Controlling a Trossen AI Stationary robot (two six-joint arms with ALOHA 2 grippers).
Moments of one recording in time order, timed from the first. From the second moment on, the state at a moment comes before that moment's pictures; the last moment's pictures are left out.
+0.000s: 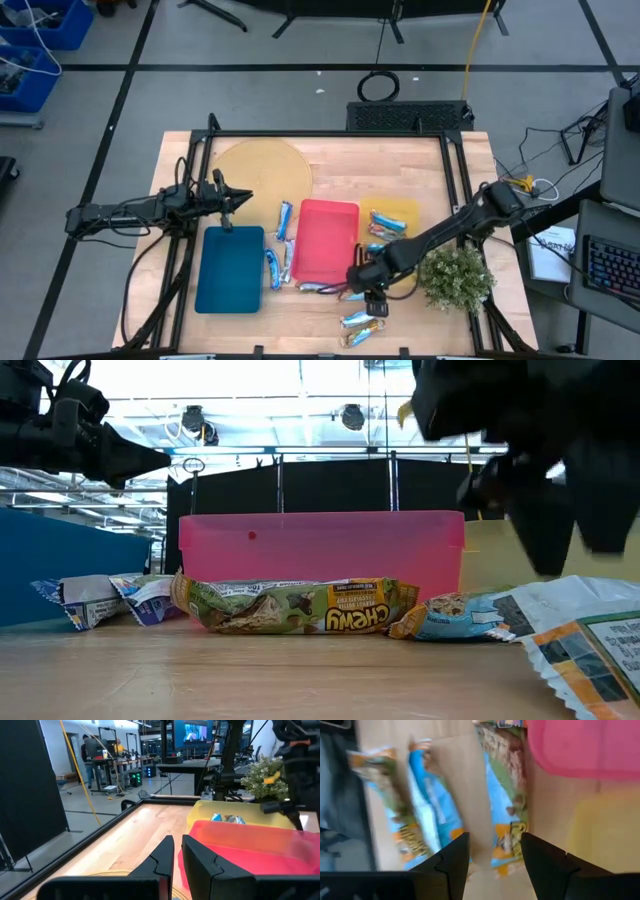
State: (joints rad) left arm 0.10 0.14 0.01 0.15 -0.16 0.04; right arm 0.45 1.82 1.19 -0.63 -0.19 0.54
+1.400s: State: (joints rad) left arm 0.10 0.14 0.01 0.15 -0.16 0.05; right arm 0.45 1.89 1.19 -0.60 -0.29 0.56
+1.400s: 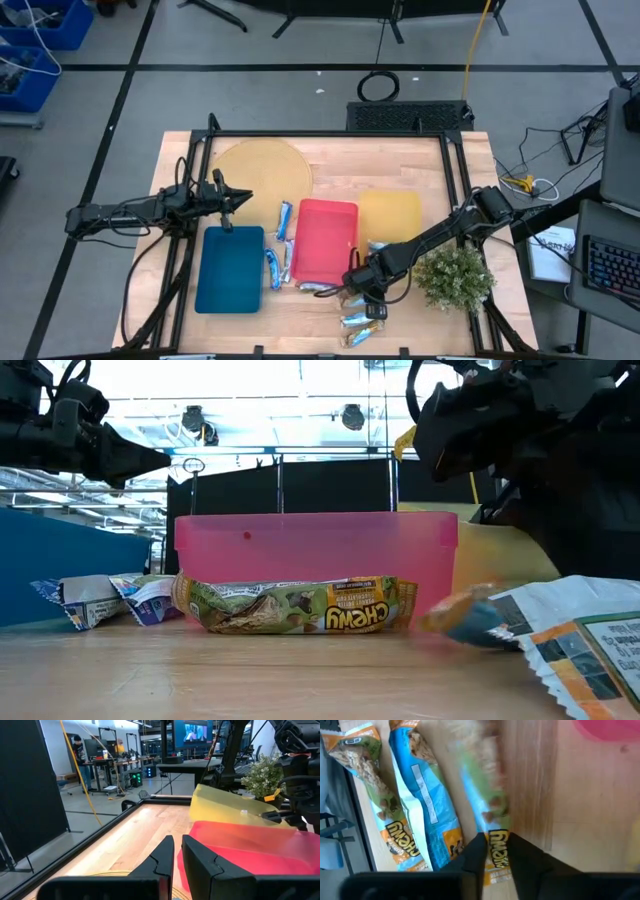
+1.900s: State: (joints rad) left arm 0.10 0.14 0.01 0.15 -0.16 0.05; right arm 0.45 1.81 1.19 -0.57 -0.26 0.51
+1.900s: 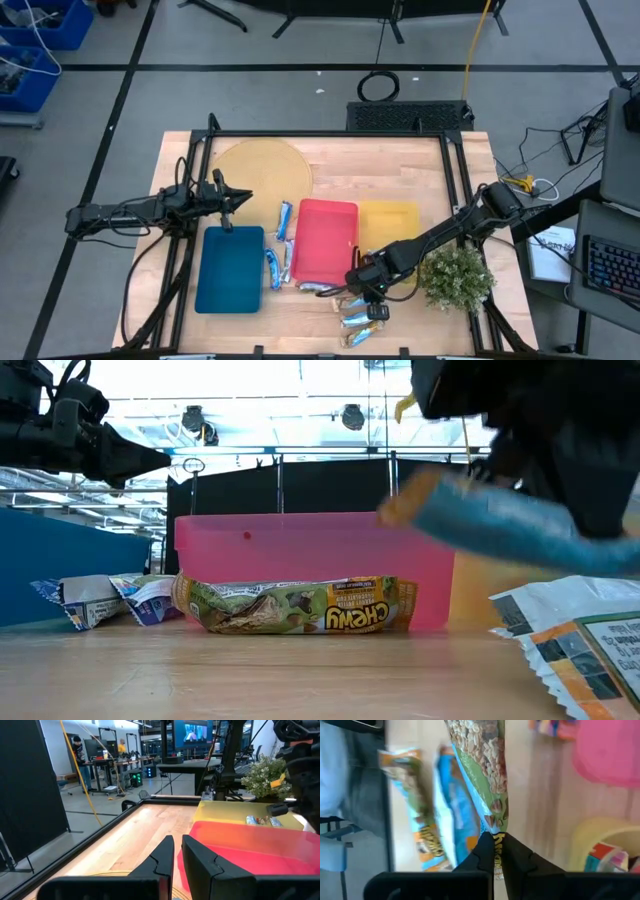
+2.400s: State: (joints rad) left arm 0.10 0.14 0.01 0.16 -0.16 0.05; right arm 0.33 1.61 1.19 -0.50 -0.13 0.38
